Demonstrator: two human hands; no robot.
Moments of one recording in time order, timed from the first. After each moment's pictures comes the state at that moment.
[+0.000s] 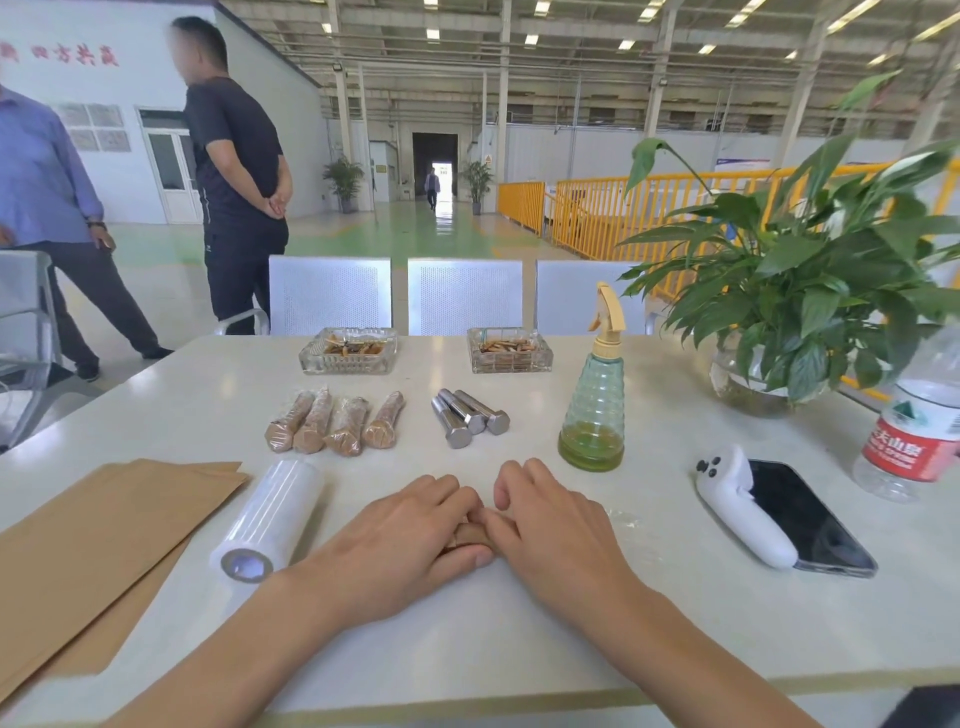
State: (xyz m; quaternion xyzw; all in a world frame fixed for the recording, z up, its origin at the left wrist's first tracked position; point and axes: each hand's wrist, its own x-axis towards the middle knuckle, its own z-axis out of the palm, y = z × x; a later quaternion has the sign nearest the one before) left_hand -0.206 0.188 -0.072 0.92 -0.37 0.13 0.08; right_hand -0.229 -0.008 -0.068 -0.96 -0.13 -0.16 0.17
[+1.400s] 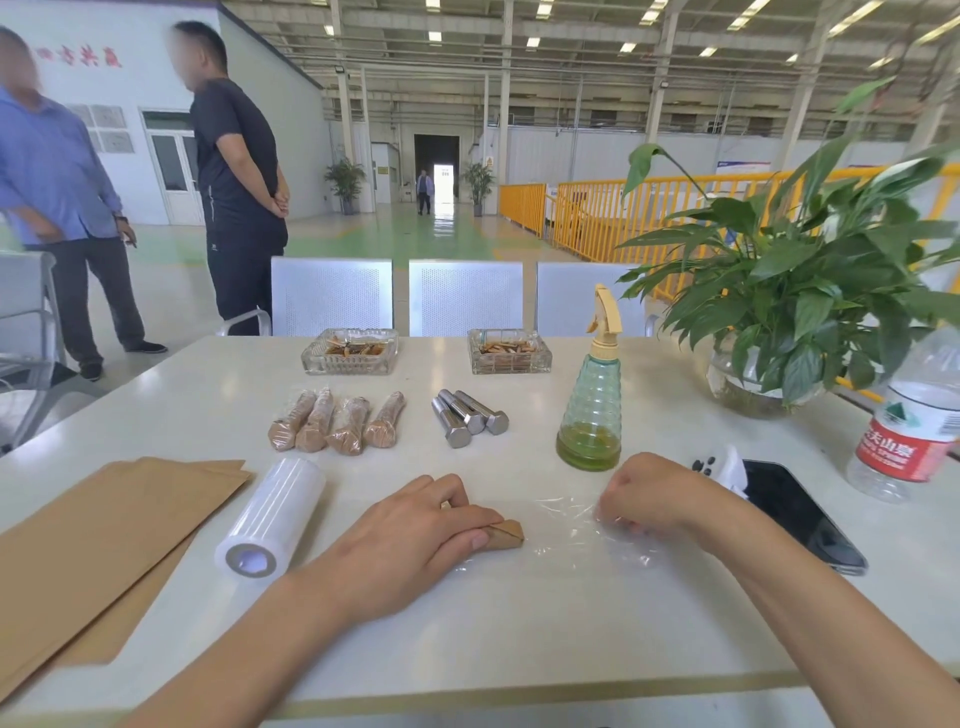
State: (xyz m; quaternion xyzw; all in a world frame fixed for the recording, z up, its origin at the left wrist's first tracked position) left_hand -0.208 0.187 -0.073 0.92 -0.35 0.10 0.12; right_hand -0.216 -0.089 -0.005 -0.95 0.08 0.14 0.27
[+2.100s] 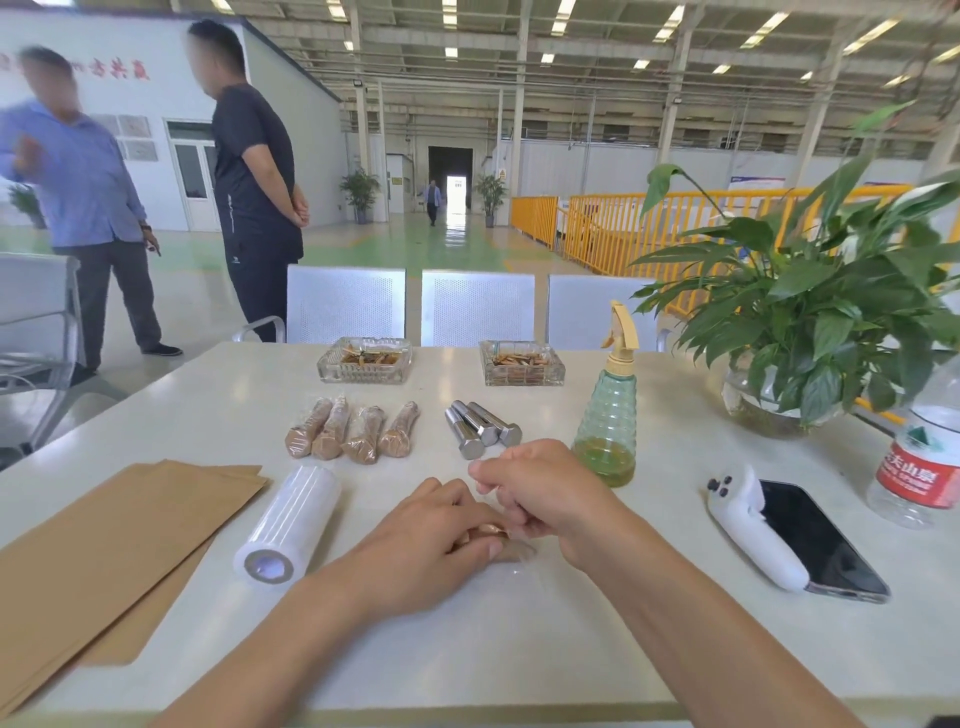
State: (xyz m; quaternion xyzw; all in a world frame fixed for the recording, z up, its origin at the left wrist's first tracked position) left_hand -0.200 0.182 -0.072 0.92 -0.33 0.07 0.18; right_hand -0.221 0.021 0.000 -0.78 0.02 0.07 0.62
